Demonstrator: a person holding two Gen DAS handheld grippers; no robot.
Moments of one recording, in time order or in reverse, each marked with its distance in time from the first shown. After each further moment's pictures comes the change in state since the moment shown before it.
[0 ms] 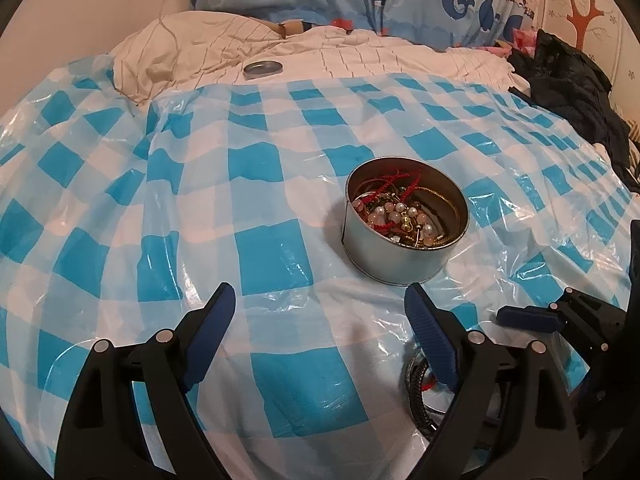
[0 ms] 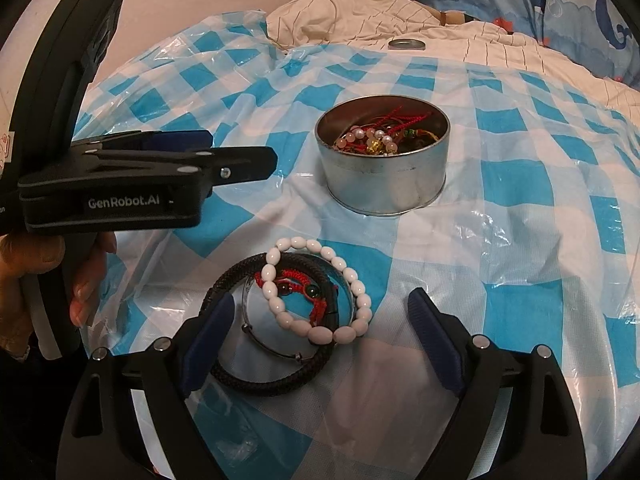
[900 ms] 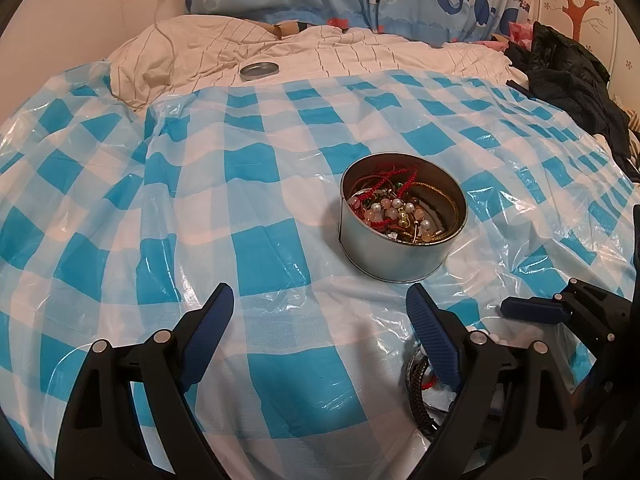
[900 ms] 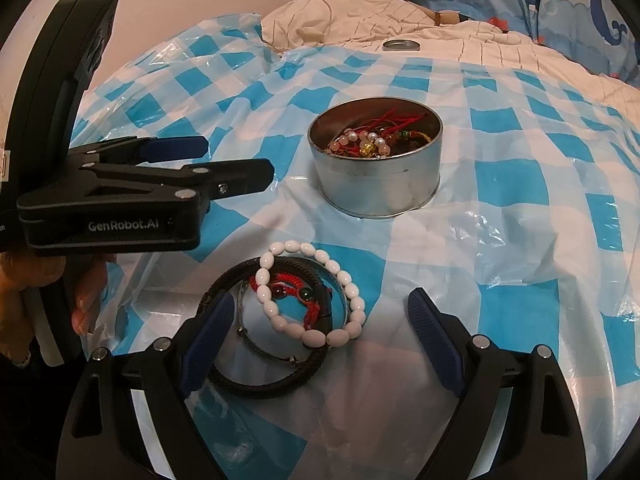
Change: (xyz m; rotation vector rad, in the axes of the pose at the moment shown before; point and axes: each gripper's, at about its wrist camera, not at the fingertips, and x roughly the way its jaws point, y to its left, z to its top) left arm -0.001 -0.003 -0.002 0.016 -0.001 0.009; right arm -0.001 -0.004 0.001 0.010 -0.008 -0.011
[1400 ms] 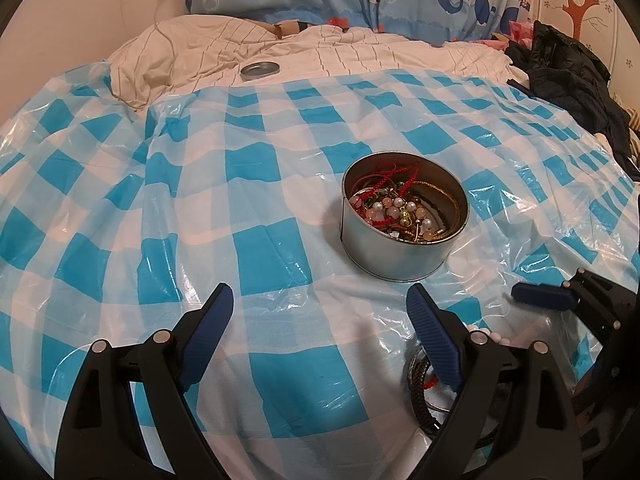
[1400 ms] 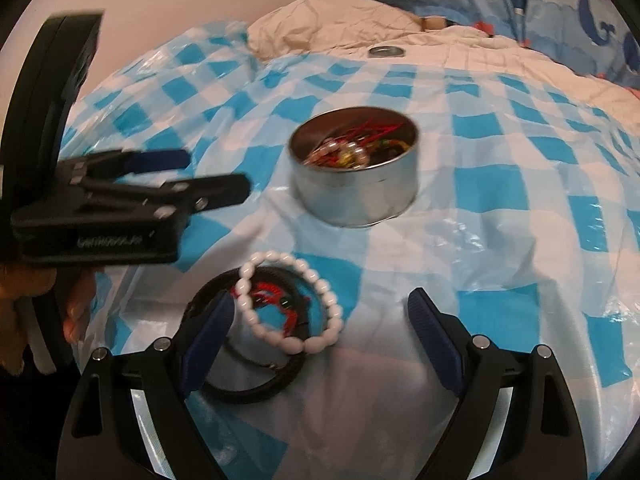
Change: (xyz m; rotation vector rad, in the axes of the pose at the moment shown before) left arm -0.001 0.001 -0.001 0.000 0.001 -0.001; right arm -0.004 -0.006 0.002 0.028 -0.033 -0.053
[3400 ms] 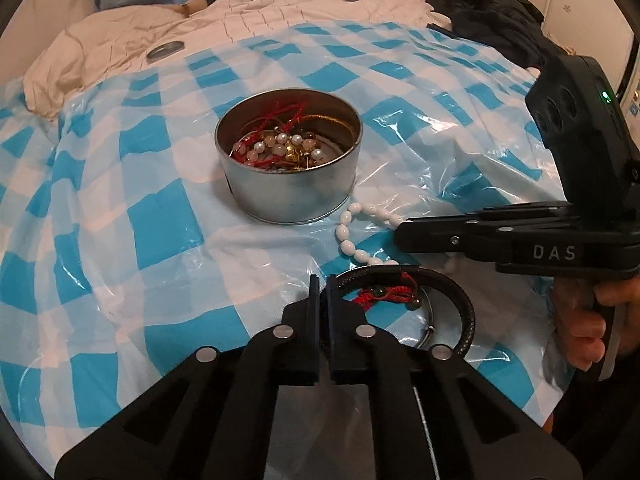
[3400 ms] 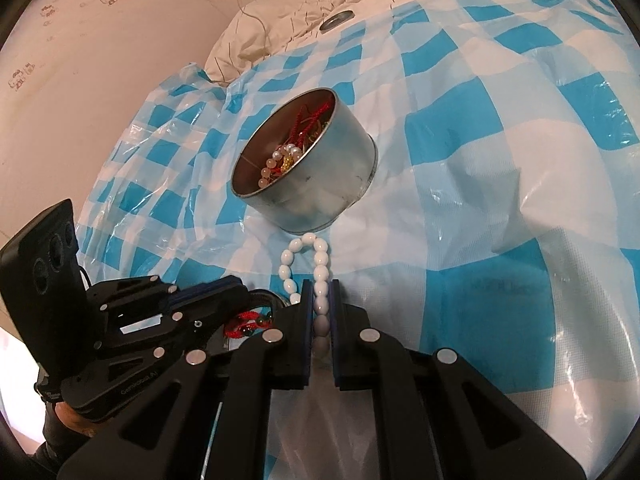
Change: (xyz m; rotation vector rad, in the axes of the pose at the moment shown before) left arm 0.009 -0.037 -0.025 0.199 0.124 -0.216; right arm 0.019 -0.064 0.005 0.359 0.065 0.245
